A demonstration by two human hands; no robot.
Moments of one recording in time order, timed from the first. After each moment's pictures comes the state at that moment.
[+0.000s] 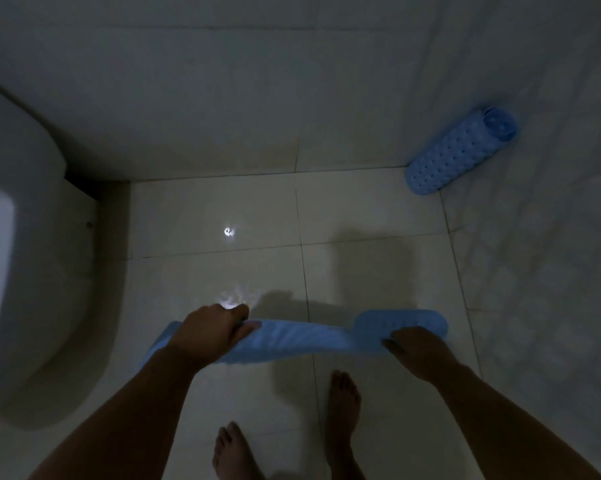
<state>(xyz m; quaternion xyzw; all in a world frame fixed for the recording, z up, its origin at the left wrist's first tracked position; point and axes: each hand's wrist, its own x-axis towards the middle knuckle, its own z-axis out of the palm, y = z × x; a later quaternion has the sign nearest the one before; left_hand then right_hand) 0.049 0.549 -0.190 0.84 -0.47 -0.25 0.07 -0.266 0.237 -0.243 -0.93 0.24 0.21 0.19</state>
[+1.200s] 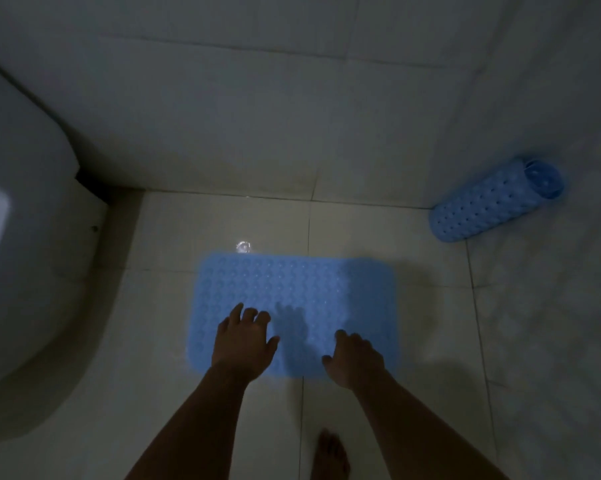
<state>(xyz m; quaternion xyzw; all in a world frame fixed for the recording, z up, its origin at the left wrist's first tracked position) 0.028 0.447 -0.252 0.90 -0.27 -0.34 0.01 -0.095 0.266 -0.253 -0.83 0.33 0.40 0.20</state>
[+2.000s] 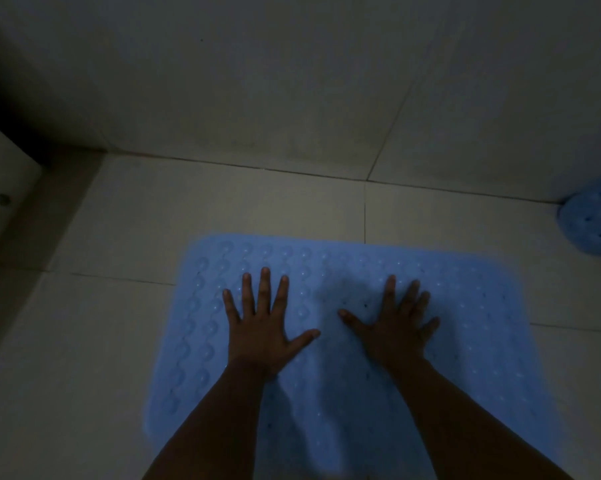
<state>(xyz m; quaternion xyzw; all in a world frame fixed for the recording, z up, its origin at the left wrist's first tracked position) 0.132 0.431 -0.653 0.95 -0.28 -0.15 0.06 0.029 0.219 -0.643 -0.87 0.44 0.15 0.17</state>
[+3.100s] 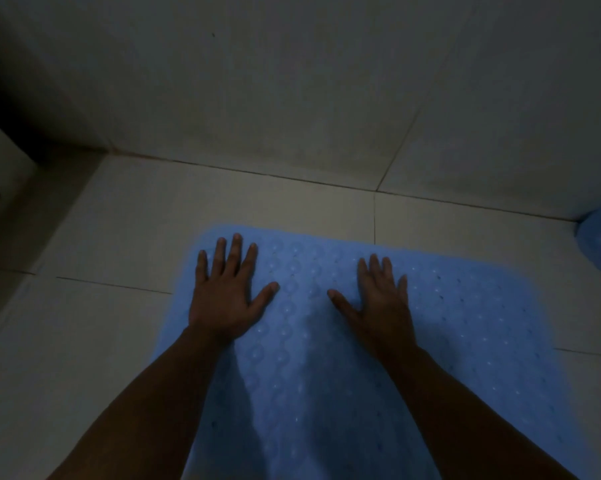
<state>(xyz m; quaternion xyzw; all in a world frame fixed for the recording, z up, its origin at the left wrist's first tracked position) 0.239 0.451 -0.670 0.95 -0.29 -0.05 0.07 0.094 0.209 -0.642 -0.97 0.22 0.00 0.14</state>
